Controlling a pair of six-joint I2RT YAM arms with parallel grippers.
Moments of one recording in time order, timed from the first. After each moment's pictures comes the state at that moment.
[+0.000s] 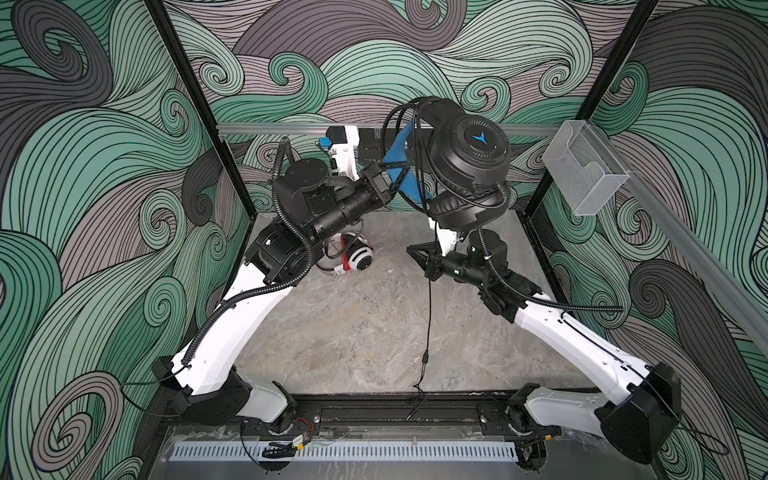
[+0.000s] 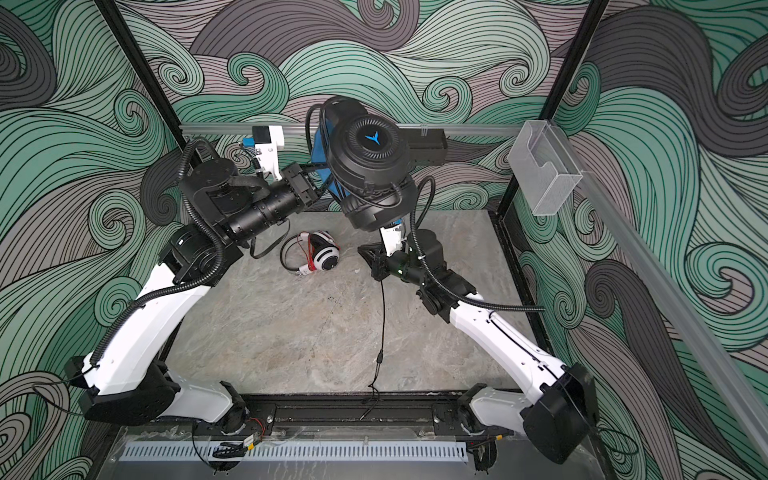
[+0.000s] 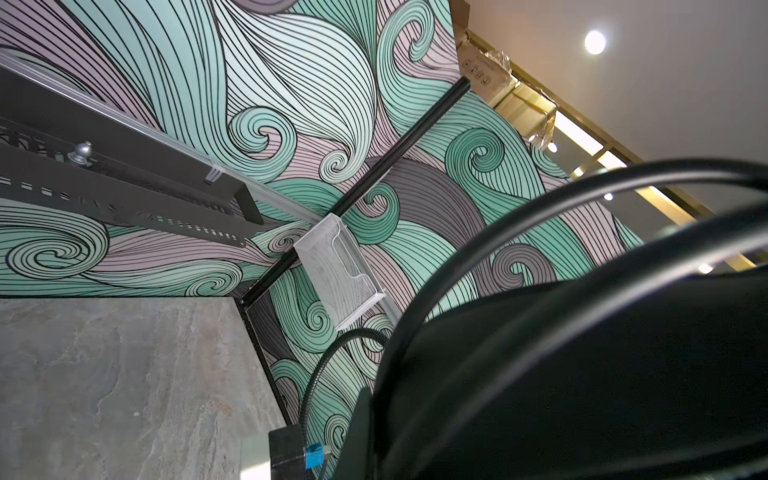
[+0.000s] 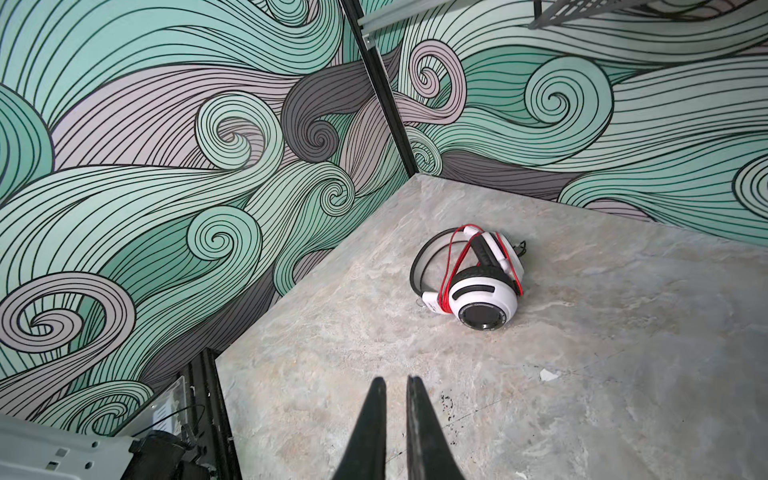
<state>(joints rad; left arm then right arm) -0.71 1.43 1.94 -0.38 0.08 -0.87 0.61 1.24 1.07 -0.06 -0.35 0.28</state>
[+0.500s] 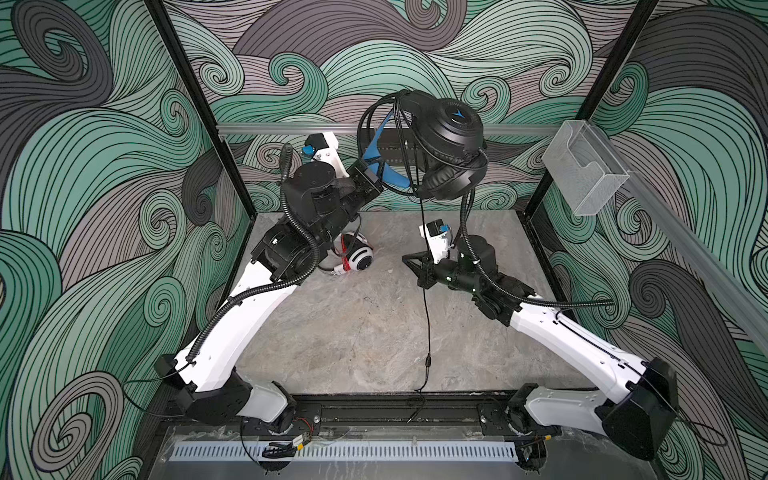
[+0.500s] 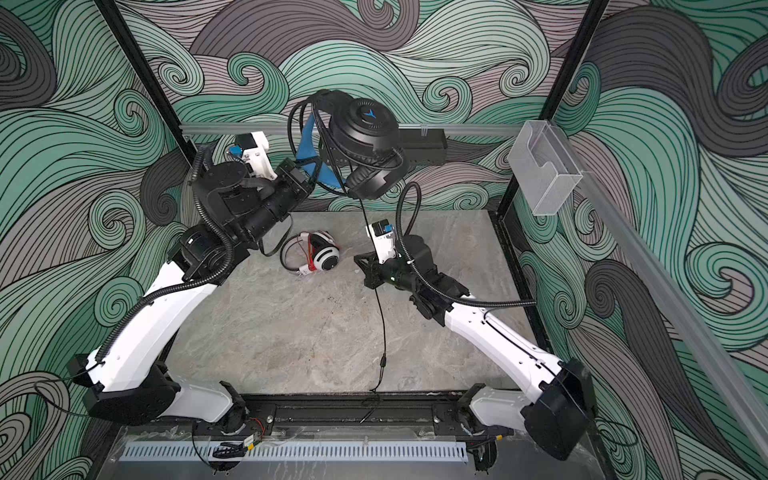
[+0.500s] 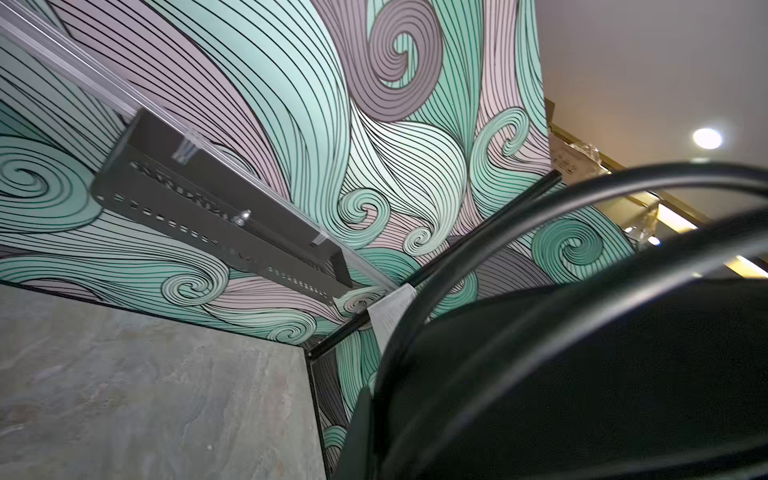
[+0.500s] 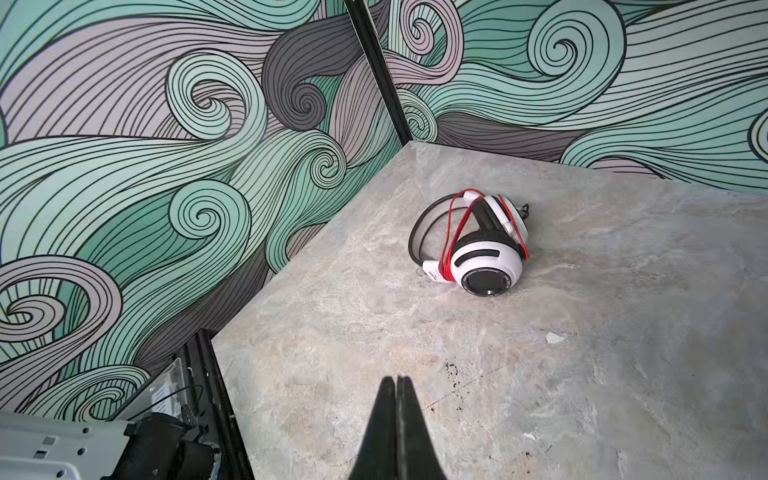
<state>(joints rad) -0.68 1.43 1.90 -0.40 -0.24 -0.89 0.69 1.26 1.07 -0.16 -0.26 0.28</state>
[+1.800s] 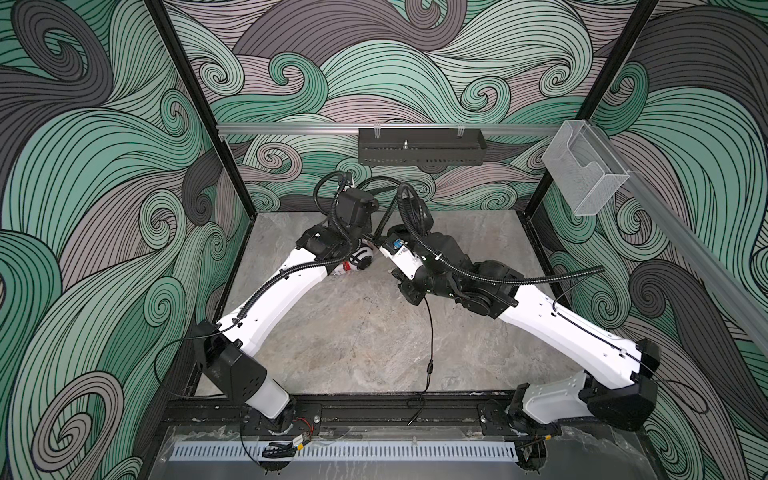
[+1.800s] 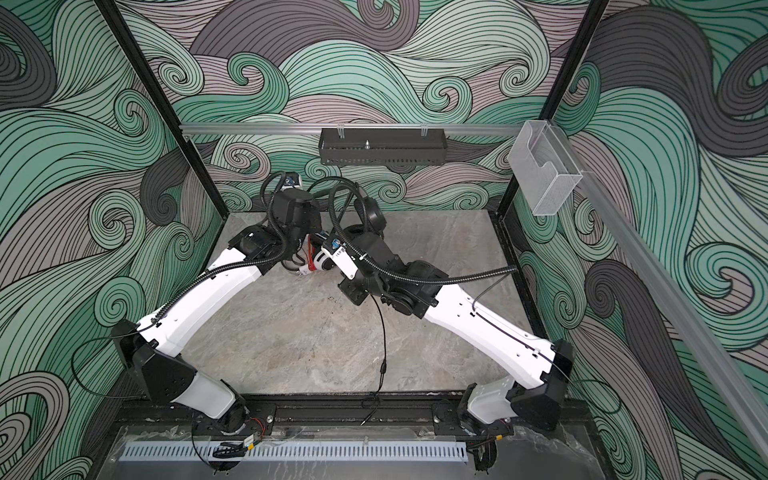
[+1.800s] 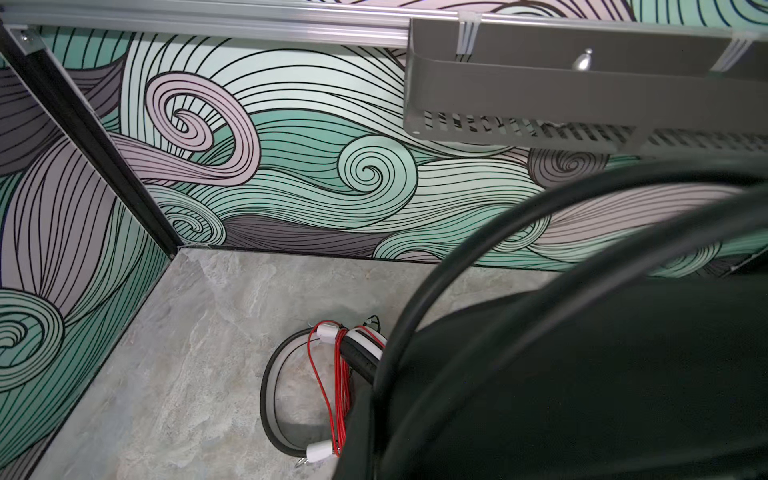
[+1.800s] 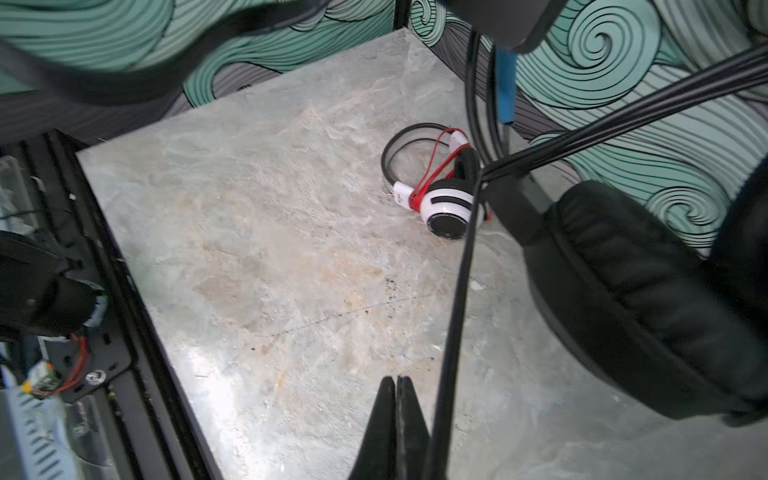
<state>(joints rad) -0.61 1.54 1.63 -0.56 -0.62 -0.31 0.97 1.41 1.57 -0.82 0.15 -0.15</state>
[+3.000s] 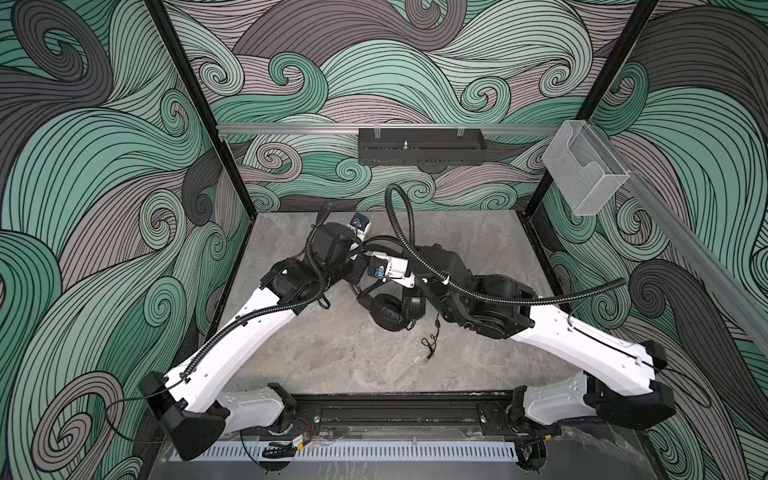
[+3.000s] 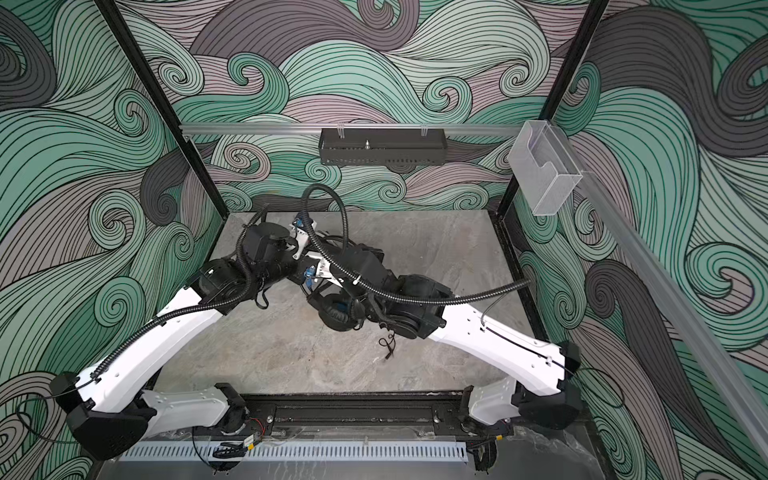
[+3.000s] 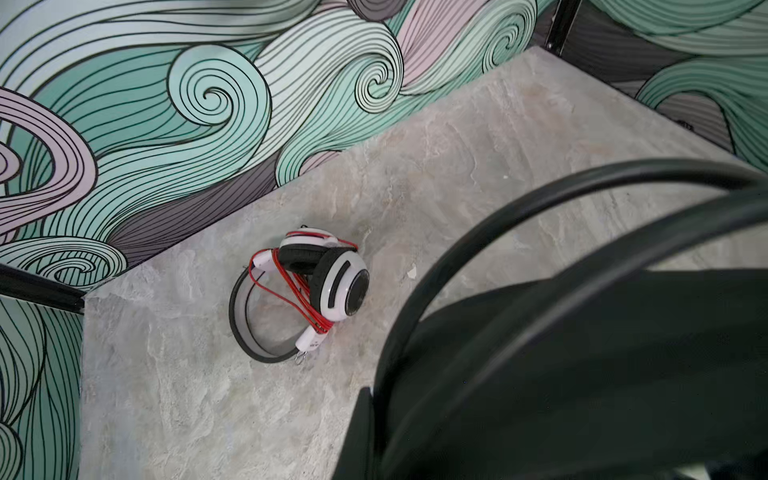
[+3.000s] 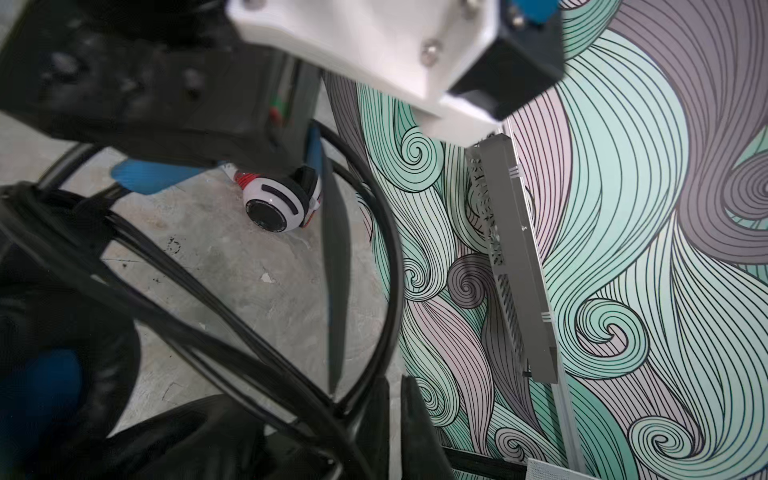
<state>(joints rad) -0.66 1.22 1.37 -0.78 -0.22 0.02 1.16 1.39 1.64 -0.75 0.71 -0.77</state>
